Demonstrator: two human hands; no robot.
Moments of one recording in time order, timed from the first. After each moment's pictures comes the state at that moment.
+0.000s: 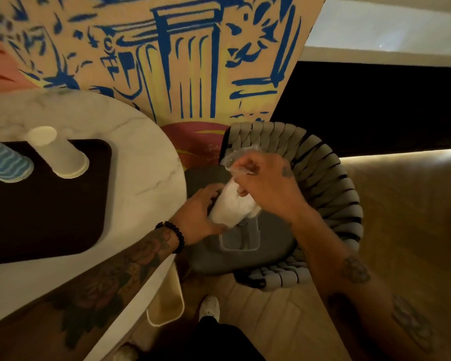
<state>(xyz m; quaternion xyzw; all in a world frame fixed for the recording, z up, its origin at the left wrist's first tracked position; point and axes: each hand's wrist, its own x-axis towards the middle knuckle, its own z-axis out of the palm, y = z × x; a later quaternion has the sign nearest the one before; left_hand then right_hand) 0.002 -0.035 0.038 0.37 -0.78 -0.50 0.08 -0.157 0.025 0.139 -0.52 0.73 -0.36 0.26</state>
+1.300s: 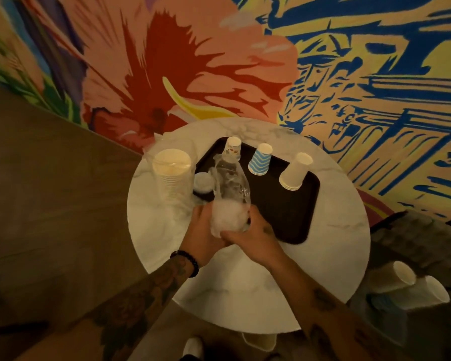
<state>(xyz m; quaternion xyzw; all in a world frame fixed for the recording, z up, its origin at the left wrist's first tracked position) 0.436 0.015 0.034 0.64 -0.59 -0.34 0.36 0.287 -0.003 0.074 -0.61 0.60 -0.23 0.47</state>
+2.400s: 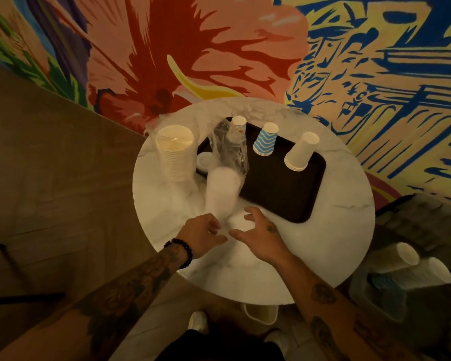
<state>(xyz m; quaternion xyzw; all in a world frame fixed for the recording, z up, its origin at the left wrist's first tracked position) 0.445 0.050 0.018 0.69 -0.54 -0.44 0.17 0.263 0.026 0.028 -0.61 0.63 -0.14 0.46</state>
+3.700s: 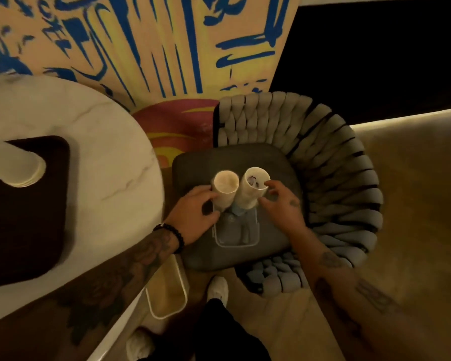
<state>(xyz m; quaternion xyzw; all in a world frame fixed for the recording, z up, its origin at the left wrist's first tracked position) -0.061 -0.055 -0.043 0.42 -0.81 -0.40 0.00 -0.273 0.052 -0.075 -0.30 0.85 -0.29 0.32</state>
